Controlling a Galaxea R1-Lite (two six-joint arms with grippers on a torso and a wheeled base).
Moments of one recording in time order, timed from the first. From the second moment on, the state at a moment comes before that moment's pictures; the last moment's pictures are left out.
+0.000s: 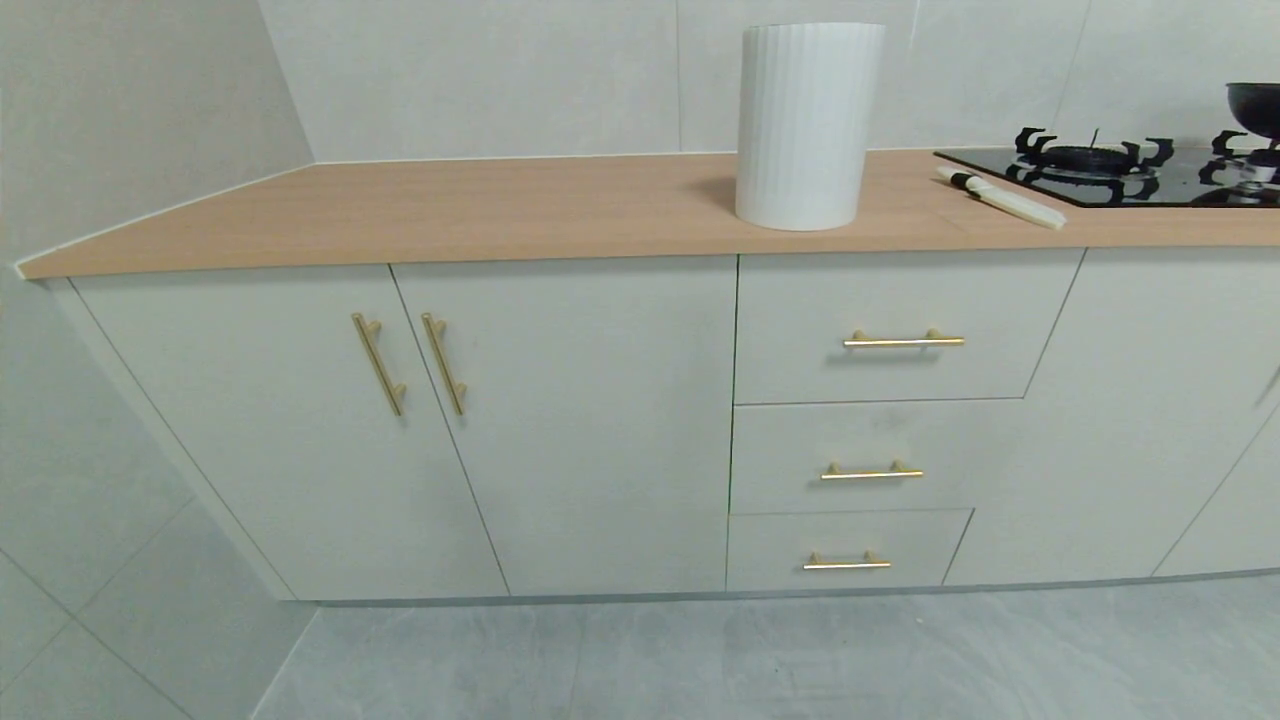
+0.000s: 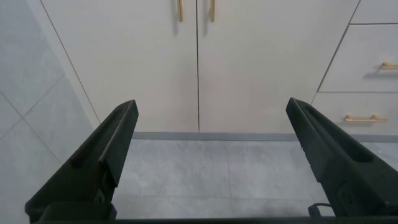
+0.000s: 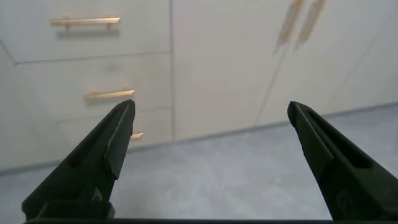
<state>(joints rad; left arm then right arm) 0.01 0.00 0.00 0.00 0.03 -0.01 0.07 0.20 -0.49 0.27 -0.40 -0.11</state>
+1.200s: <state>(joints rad) 0.01 0.00 0.00 0.00 0.03 -0.01 0.01 0.00 0.00 0.00 0.02 -0.02</state>
